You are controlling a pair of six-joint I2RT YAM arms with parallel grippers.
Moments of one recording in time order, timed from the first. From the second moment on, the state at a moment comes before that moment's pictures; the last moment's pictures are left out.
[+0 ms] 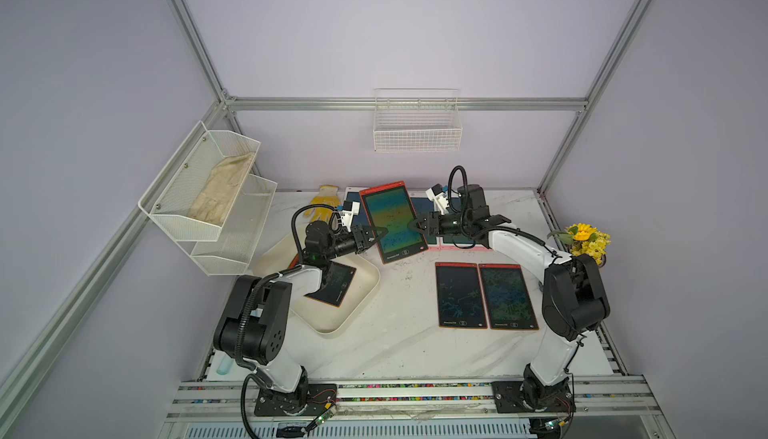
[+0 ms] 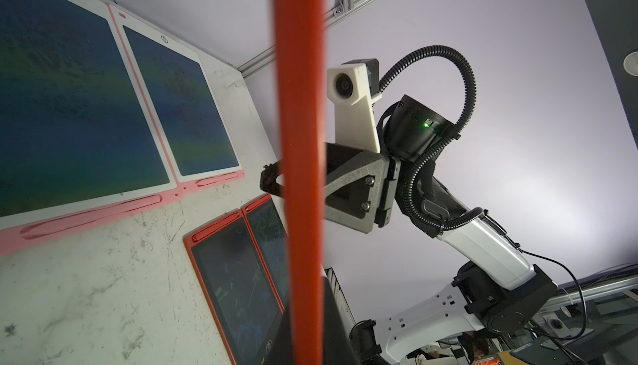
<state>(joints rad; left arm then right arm) -0.20 1.64 0.79 0.86 0.96 -1.09 0.34 1.81 1.36 -0.14 -0.79 0.44</state>
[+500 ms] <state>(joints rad) -0.28 1.55 0.79 0.45 0.98 -0.90 0.22 1.66 1.27 -0.15 -0.62 0.46</state>
